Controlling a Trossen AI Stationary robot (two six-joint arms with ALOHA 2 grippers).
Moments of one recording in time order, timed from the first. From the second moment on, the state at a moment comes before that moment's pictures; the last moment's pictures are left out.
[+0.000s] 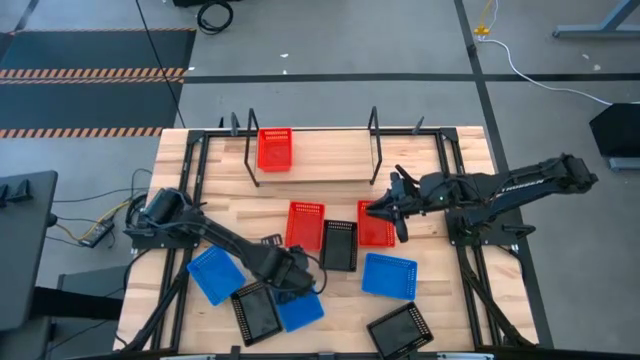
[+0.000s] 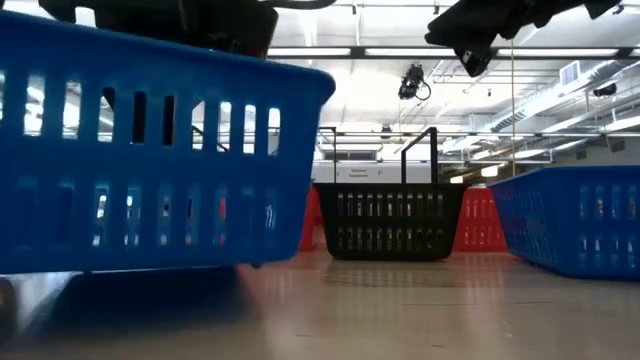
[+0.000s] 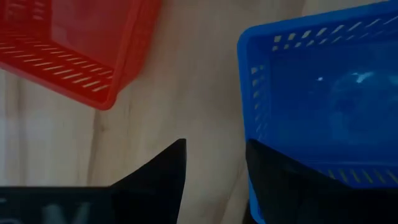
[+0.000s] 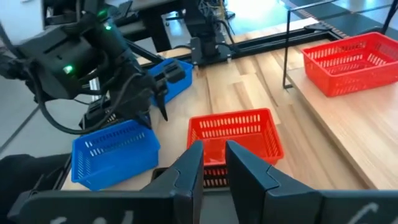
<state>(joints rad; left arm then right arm) -0.45 1.93 1.46 -1.05 -0.18 -0.71 0.13 0.93 0.66 -0.06 0.09 0.26</state>
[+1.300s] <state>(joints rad) -0.61 2.09 1.67 -0.67 0.06 -0.82 0.17 0.93 0.66 -0.07 0.11 0.27</state>
